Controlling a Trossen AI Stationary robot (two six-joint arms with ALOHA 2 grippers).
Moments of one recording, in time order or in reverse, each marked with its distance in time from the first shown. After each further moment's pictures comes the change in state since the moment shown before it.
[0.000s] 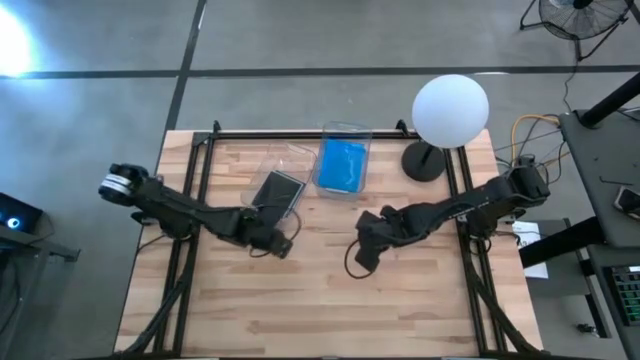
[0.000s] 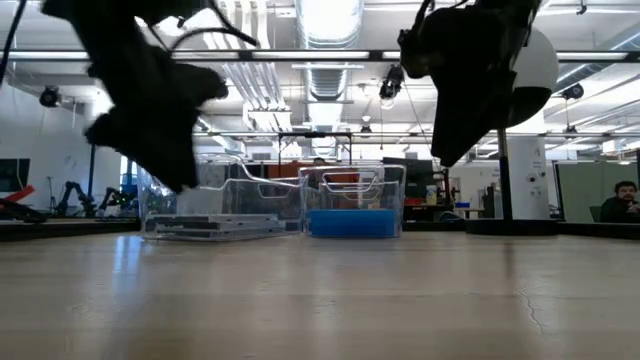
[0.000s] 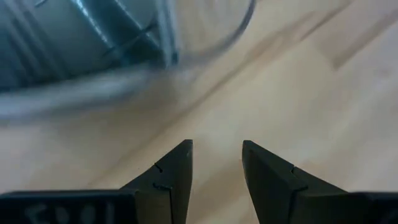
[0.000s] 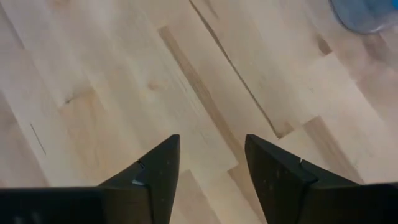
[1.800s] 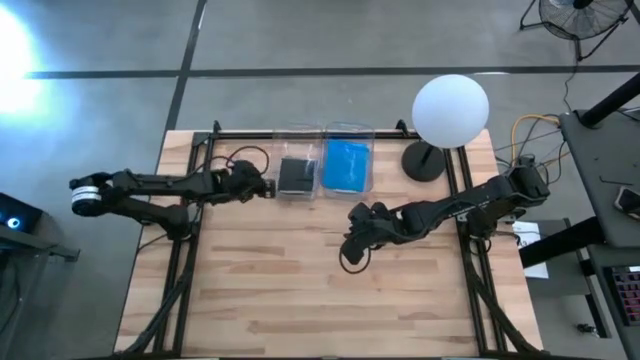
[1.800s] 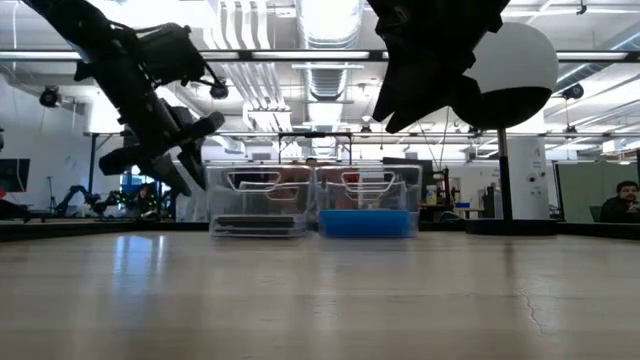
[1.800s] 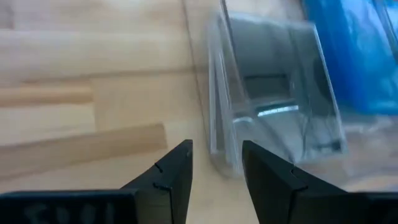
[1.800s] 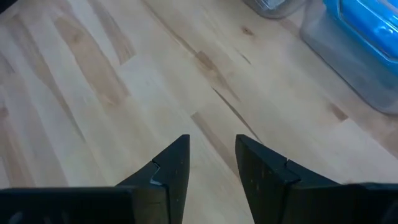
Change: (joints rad) left arm 0.591 -0.287 -0.298 0.323 0.018 0.132; right arm -0.010 0.003 0.038 0.192 0.142 0.098
